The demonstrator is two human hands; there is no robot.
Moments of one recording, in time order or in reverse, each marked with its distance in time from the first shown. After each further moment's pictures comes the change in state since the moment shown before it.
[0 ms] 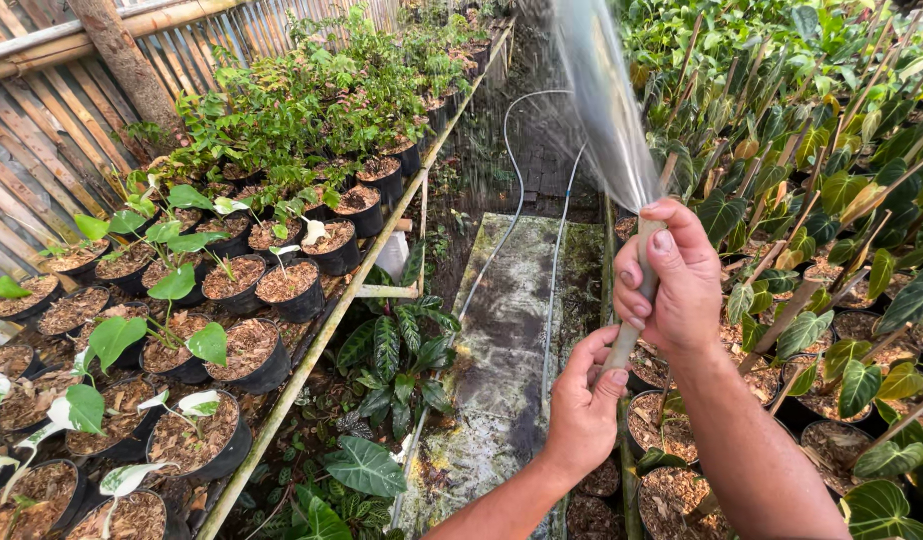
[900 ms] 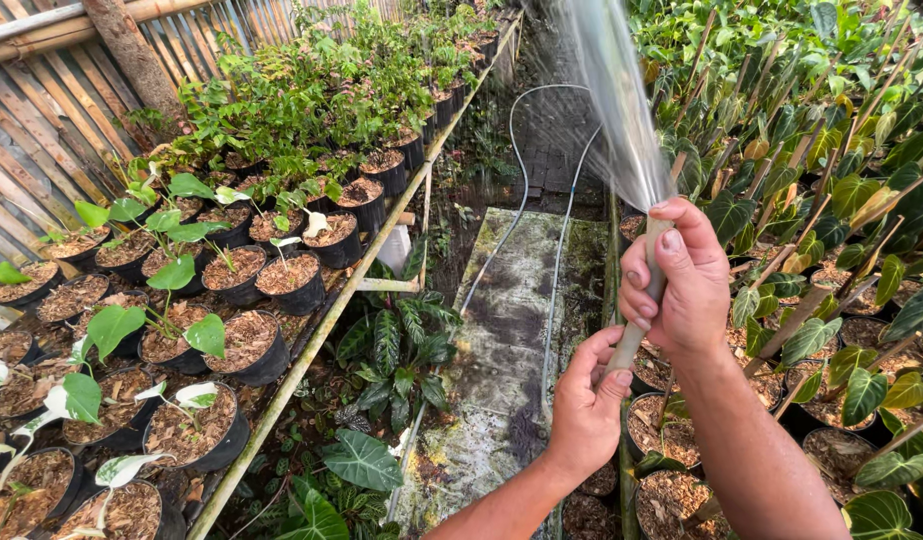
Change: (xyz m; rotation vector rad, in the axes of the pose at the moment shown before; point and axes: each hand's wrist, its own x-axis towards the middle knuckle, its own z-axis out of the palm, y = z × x) left_hand 0.005 -0.009 0.002 -0.021 0.024 0.048; right_hand 0.004 0.002 -0.005 -0.005 0.009 0.006
